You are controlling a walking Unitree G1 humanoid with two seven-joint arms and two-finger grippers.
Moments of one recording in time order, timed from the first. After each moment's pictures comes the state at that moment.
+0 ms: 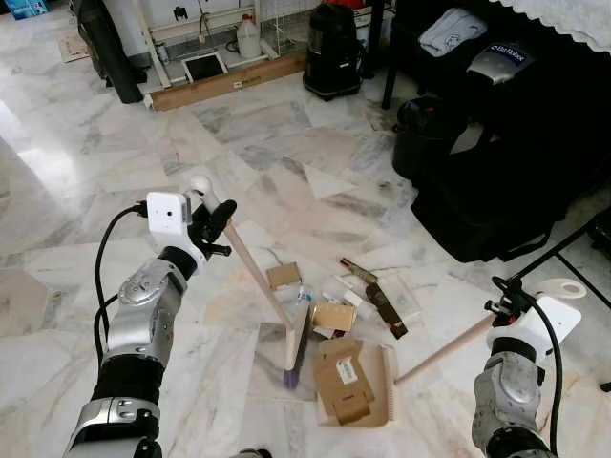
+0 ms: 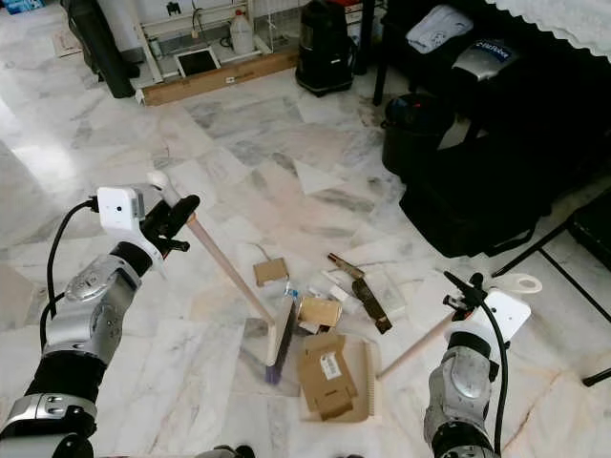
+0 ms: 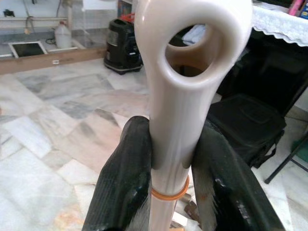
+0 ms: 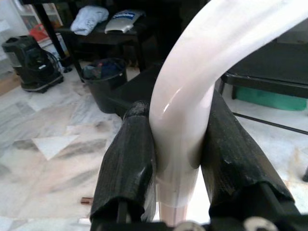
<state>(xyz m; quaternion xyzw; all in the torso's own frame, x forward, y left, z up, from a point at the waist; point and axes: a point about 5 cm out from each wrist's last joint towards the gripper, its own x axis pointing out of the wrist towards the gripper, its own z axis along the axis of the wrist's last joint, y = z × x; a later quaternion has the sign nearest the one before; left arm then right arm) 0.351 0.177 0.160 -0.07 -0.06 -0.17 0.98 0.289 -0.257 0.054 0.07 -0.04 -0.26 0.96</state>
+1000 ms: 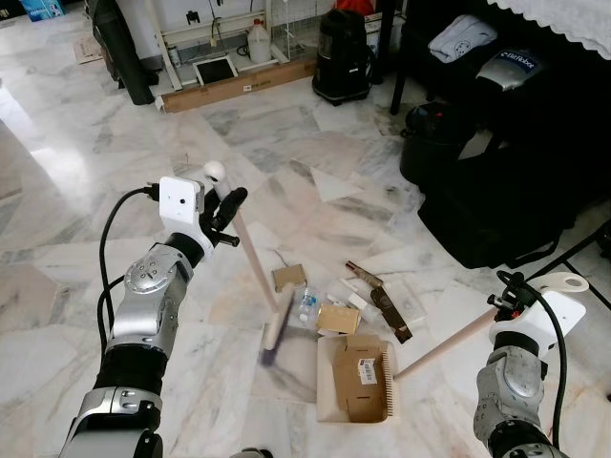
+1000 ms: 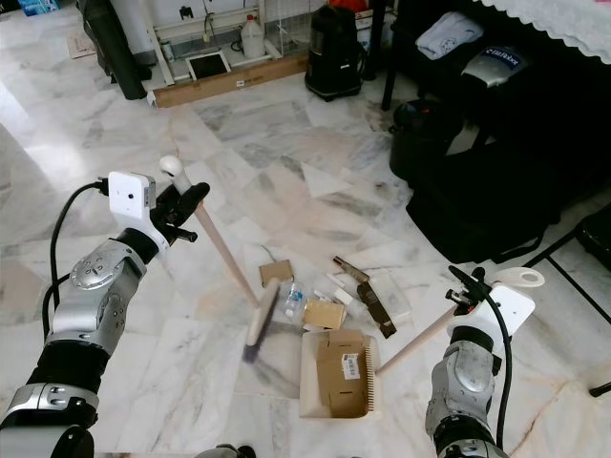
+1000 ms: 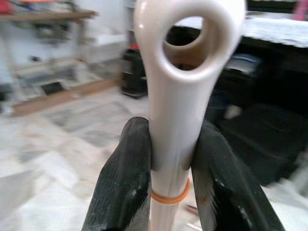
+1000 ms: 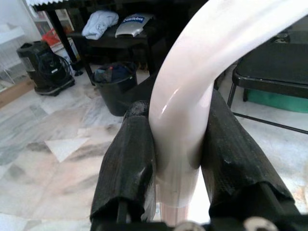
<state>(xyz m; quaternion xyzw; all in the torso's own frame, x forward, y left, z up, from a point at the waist) 0.356 0.177 0.181 0.01 -0.12 -0.13 0.98 0.292 -0.261 0.058 0.08 -0.05 -0.26 0.96</state>
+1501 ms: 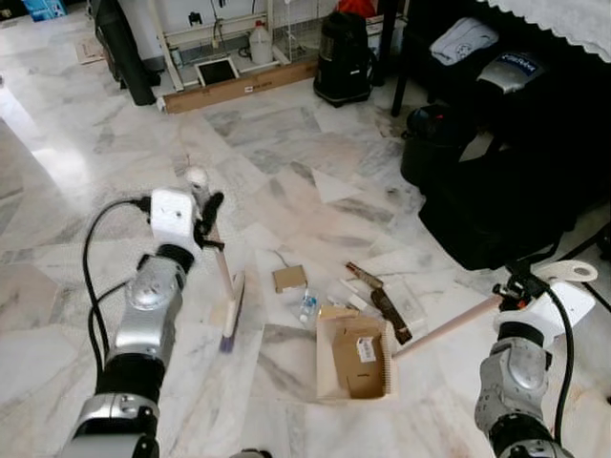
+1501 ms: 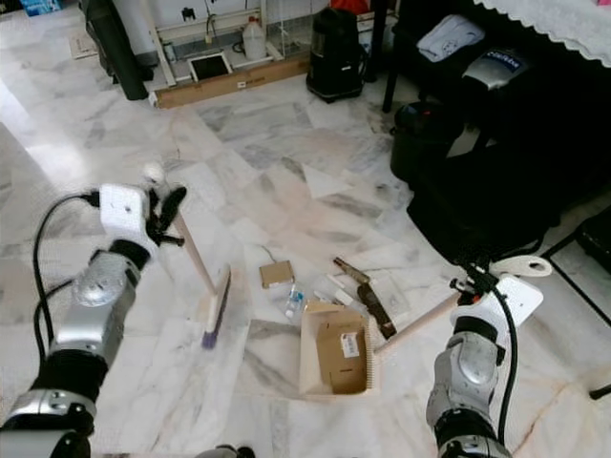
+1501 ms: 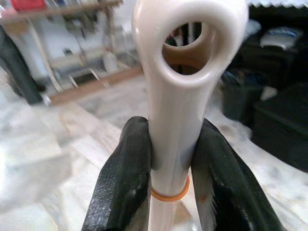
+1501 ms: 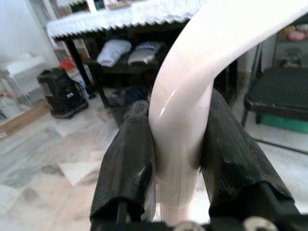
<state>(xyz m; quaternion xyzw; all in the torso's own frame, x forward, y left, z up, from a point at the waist) 0.350 0.168 0.138 0.05 -0.08 -0.10 0.99 0.297 -0.264 0.079 0.09 -0.10 -0.24 0.96</state>
